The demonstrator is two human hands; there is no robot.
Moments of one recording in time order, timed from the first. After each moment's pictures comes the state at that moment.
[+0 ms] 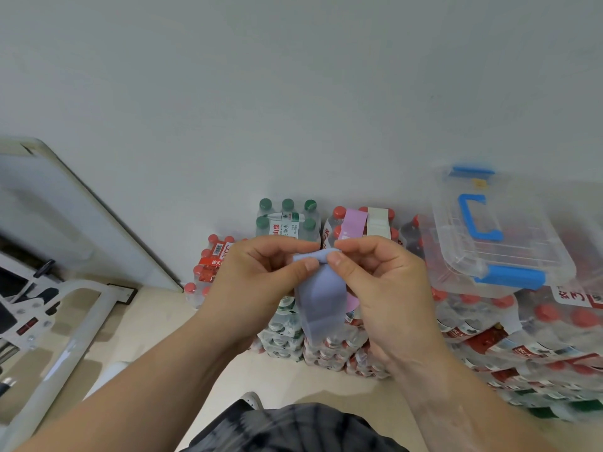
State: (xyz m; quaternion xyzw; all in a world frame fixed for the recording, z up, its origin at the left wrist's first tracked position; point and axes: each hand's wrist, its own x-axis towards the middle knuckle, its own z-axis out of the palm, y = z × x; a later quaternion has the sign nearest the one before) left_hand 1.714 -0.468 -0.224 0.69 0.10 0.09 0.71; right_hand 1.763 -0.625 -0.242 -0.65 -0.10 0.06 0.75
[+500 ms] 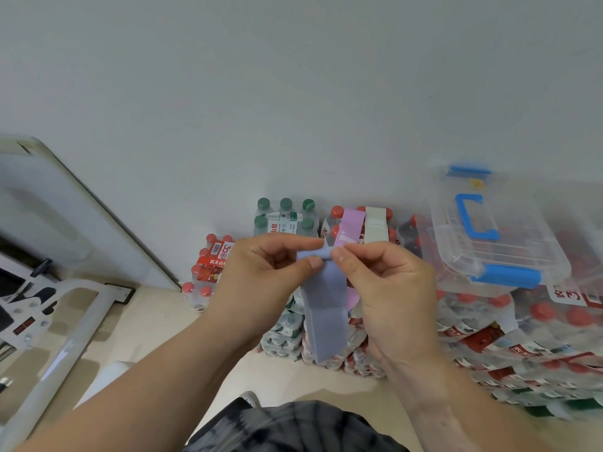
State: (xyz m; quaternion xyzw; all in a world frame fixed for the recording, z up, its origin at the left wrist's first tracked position) left_hand 1.718 -0.476 -0.227 0.71 0.10 0.11 0.69; right_hand 1.759 -0.630 -0.246 -0.67 -0.08 -0.01 0.74
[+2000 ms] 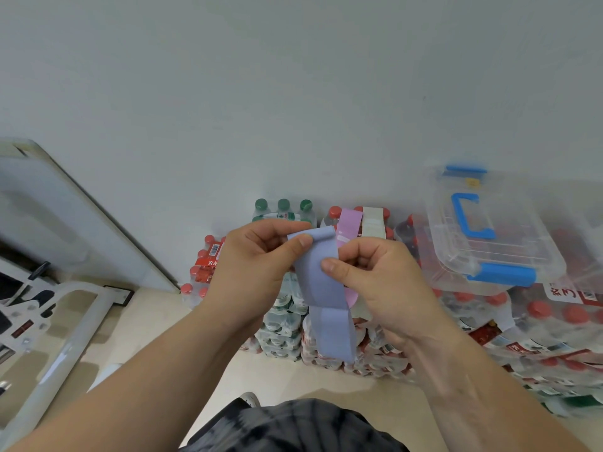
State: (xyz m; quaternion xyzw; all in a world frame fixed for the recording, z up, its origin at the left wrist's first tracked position) left_hand 1.732 -0.474 -0.223 0.68 0.14 0.14 0.71; right_hand 1.789 -0.638 -0.251 -0.71 -0.13 0.16 0.67
